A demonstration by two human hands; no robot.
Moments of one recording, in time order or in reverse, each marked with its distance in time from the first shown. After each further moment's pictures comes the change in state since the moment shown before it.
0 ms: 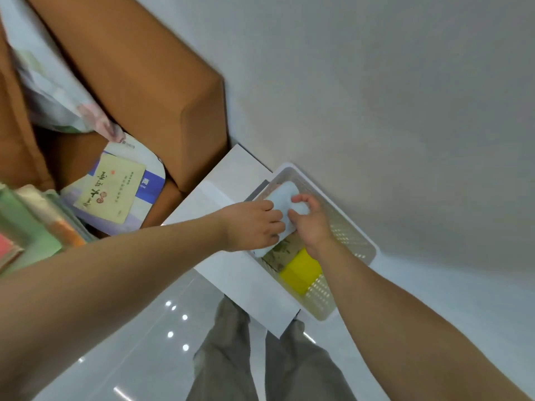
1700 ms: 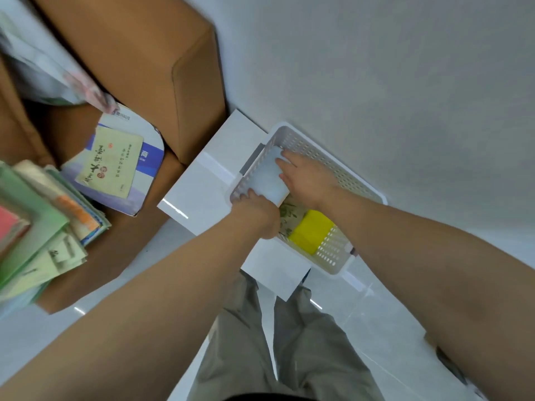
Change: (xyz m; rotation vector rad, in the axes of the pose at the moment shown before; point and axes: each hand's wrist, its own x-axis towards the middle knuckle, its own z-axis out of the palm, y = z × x) left_hand 0.049 0.054 -0.005 -0.923 -0.925 -0.969; right_hand 0.030 -0.007 -0.006 -1.307 -0.280 -0.597
